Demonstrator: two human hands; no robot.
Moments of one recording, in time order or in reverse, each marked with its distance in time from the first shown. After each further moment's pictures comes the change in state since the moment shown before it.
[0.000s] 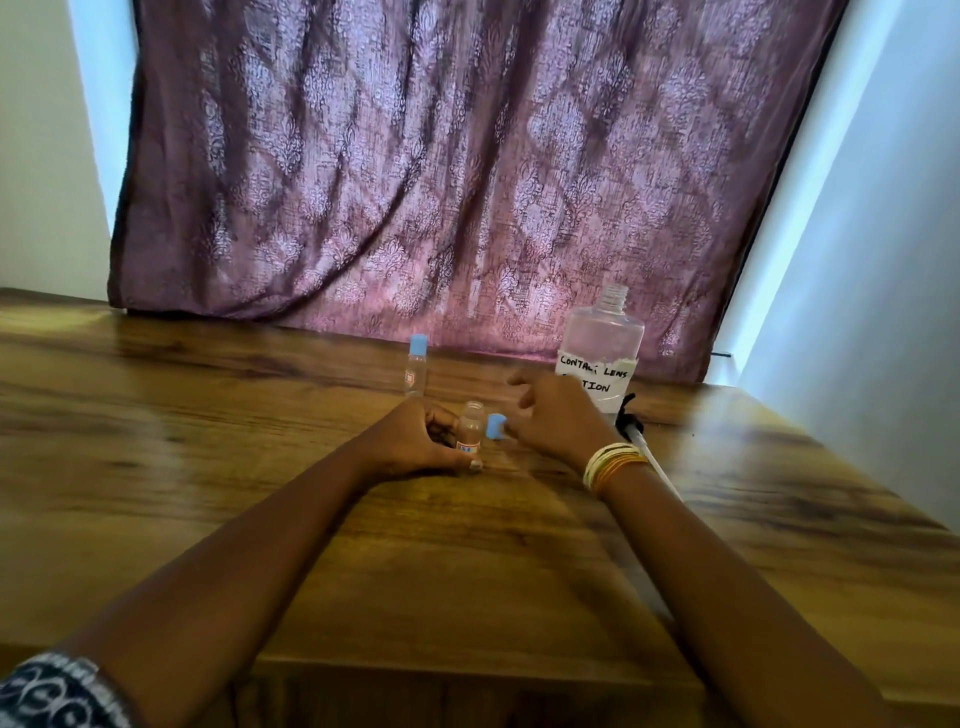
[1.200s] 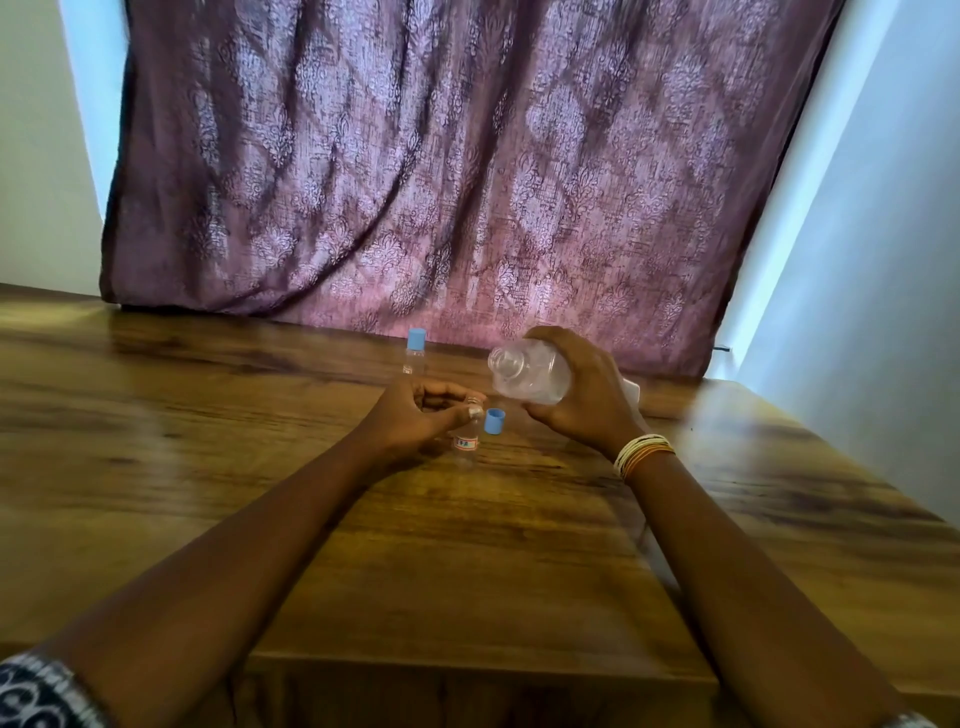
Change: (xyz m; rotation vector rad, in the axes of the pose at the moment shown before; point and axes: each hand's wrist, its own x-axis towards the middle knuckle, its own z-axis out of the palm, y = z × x) left_hand 0.001 0.008 0.007 -0.243 0.217 0.087; right_hand 0.006 0.037 -0.013 0.135 0.320 -0.403
